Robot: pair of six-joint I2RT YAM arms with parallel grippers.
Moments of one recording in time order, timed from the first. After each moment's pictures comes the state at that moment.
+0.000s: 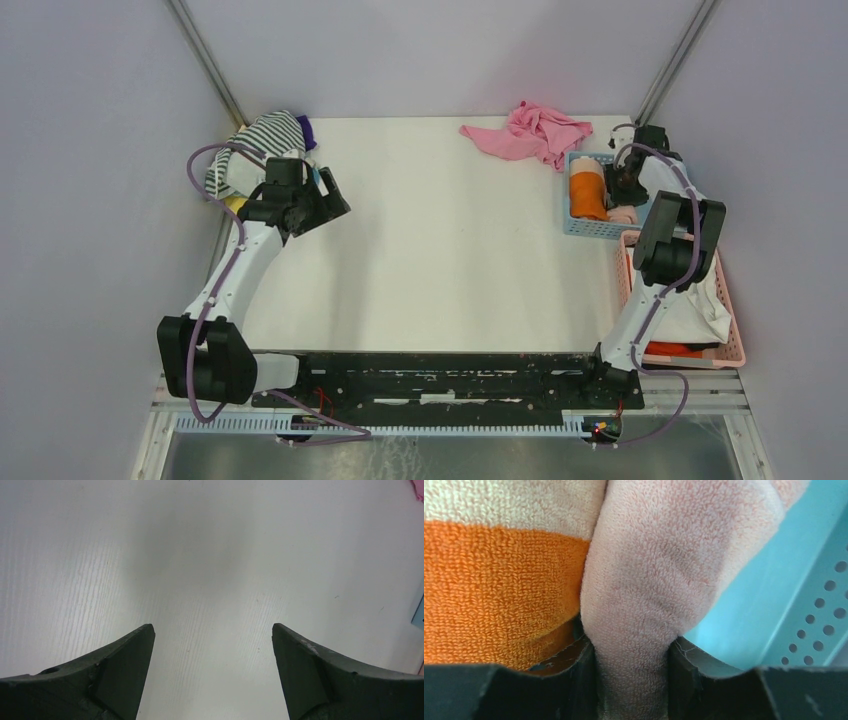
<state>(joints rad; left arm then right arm) -0.10 1.30 1.07 -0.57 0.04 -0.48 -0.26 2.03 1.54 -0.62 0.01 -0.32</state>
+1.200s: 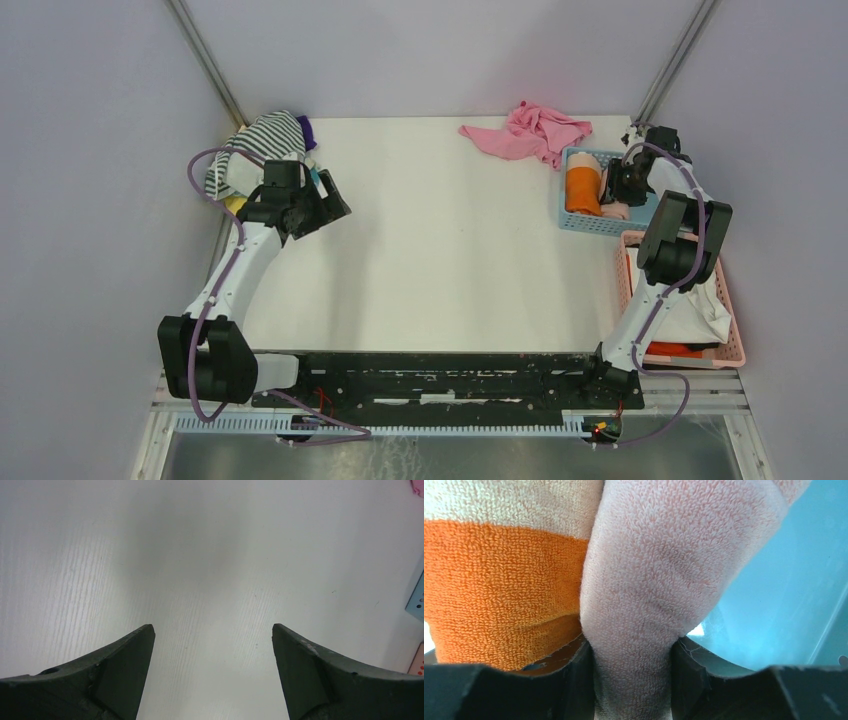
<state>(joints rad) -0.08 1.30 1.05 -0.57 0.08 -0.48 -0.32 2.06 1.57 -0.61 -0.18 -0.15</state>
